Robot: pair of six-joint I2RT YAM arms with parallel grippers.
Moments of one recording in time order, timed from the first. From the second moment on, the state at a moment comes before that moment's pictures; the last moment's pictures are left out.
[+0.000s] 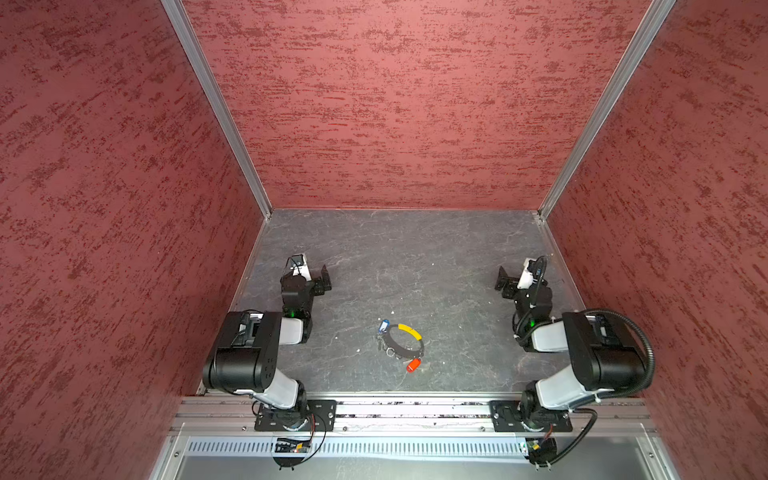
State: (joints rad) left arm 0.00 1.54 0.35 0.90 -0.11 -0.11; right arm -0.06 1.55 0.27 1.10 0.08 0.11
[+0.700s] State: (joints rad) left arm 0.01 1.54 0.35 0.90 -0.11 -0.11; right arm -0.06 1.55 0.27 1.10 0.08 0.11
